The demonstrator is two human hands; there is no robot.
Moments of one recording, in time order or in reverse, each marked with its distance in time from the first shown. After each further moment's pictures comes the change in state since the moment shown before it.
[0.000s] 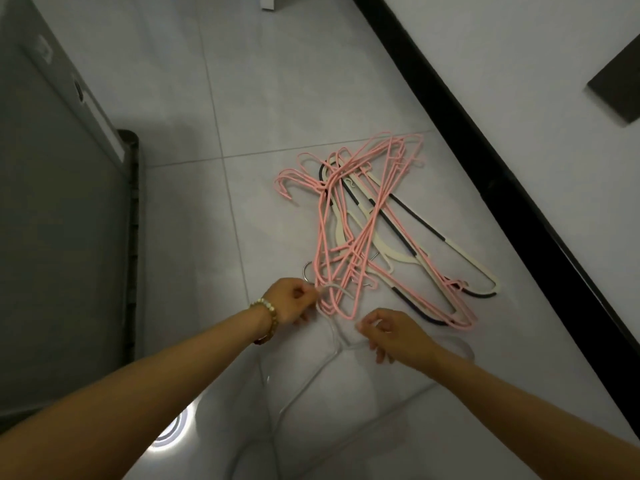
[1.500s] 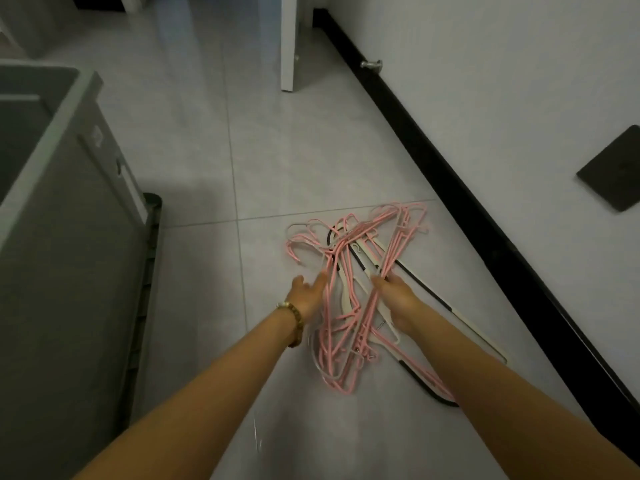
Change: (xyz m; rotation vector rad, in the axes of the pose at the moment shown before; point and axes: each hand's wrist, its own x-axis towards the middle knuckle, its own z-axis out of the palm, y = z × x) left_hand 0.057 0.076 -0.026 -0.293 0.204 -0.081; right_hand 0.104 -0.103 -0.063 0.456 0.353 0.118
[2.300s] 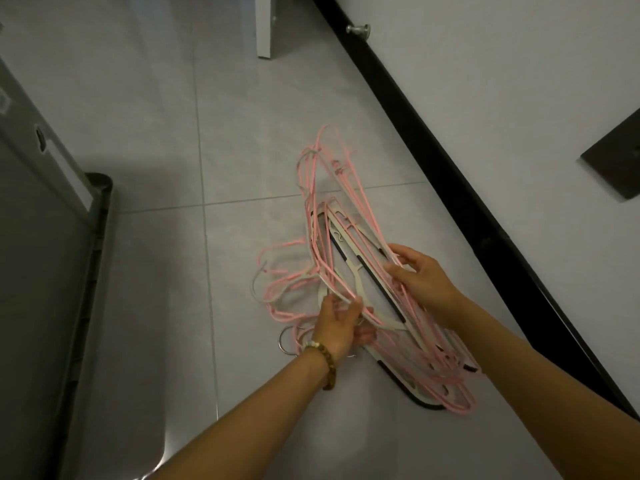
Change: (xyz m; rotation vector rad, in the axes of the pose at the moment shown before) left_hand -0.015 -0.020 0.090 -0.516 -0.191 0.018; right_hand 0.021 0.002 -0.076 -0.197 -0.035 -0.478
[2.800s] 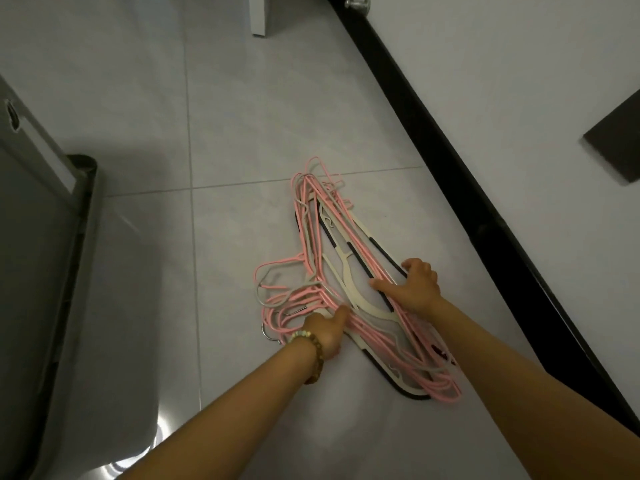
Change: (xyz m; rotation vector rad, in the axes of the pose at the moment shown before) left_hand 0.017 -0.026 -0.008 0.537 0.129 -0.310; right_hand 0.013 0.069 -0.005 -0.582 0.008 0.316
